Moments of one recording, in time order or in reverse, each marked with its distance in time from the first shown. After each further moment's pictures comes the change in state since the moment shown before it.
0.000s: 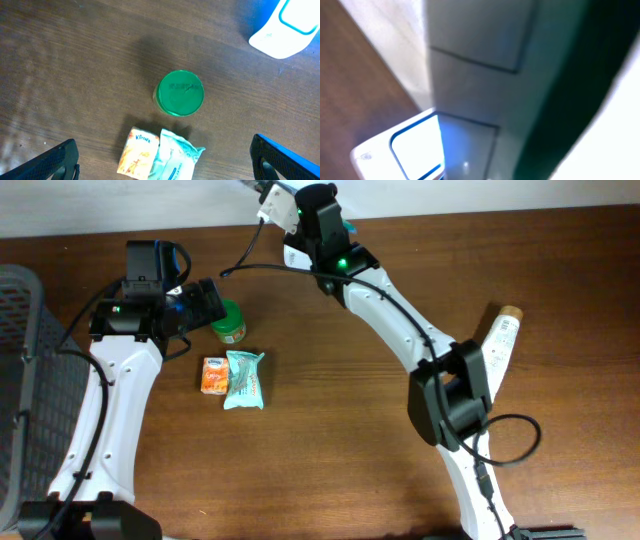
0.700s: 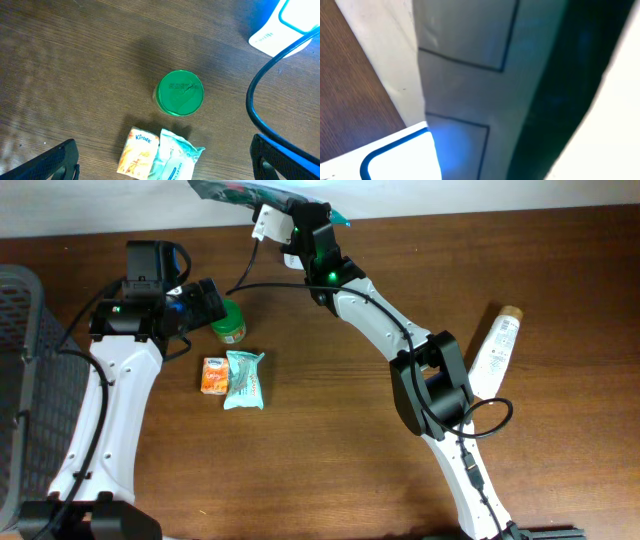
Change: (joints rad) left arm 0.000 0.000 0.000 0.000 0.000 0.000; right arm 0.000 0.131 0.000 0.240 0.000 -0.178
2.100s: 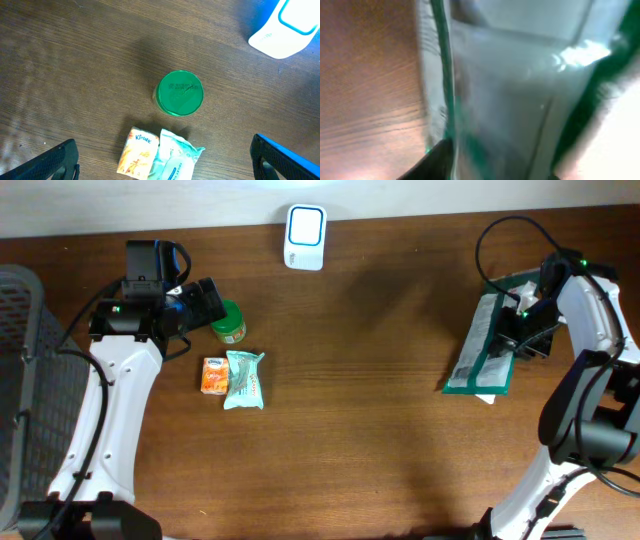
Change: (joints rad) left arm 0.000 0.000 0.001 -0.001 0.000 0.000; right arm -0.820 -0.443 -0.483 -1.368 -0.411 1.090
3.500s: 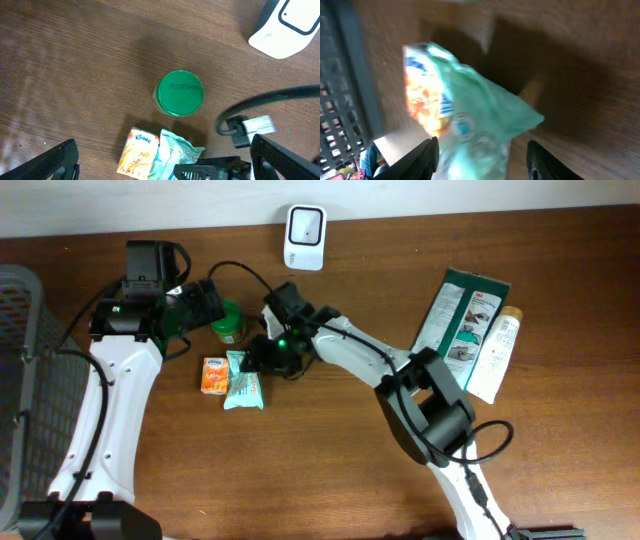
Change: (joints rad) left arm 0.000 0.000 0.000 0.000 0.000 0.000; right arm 0.976 0.283 0.116 0.695 -0.420 0.544
